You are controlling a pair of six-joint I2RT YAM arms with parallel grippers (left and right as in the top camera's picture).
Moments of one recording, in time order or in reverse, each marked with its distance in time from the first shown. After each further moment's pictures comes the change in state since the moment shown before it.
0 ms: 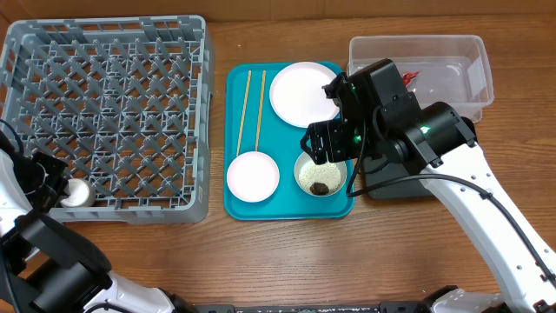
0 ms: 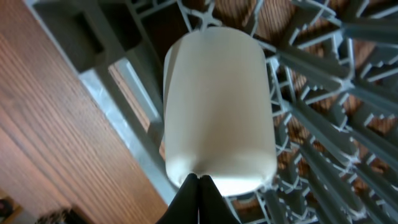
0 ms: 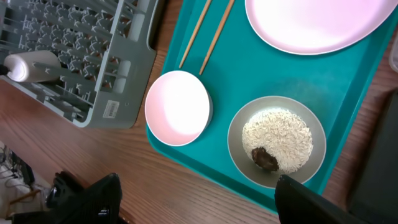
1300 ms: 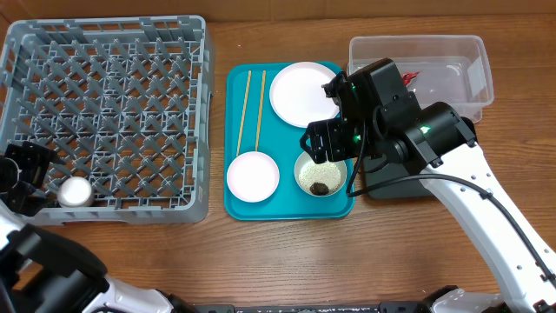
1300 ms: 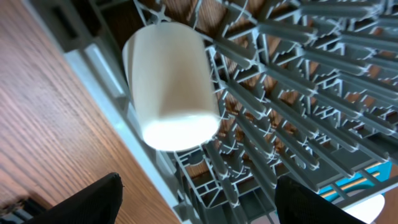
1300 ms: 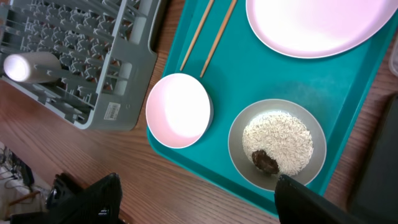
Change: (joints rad) left arm 0.084 0.005 0.163 -0.131 0.245 0.023; right arm 0.000 0.000 0.000 0.010 0.000 -0.001
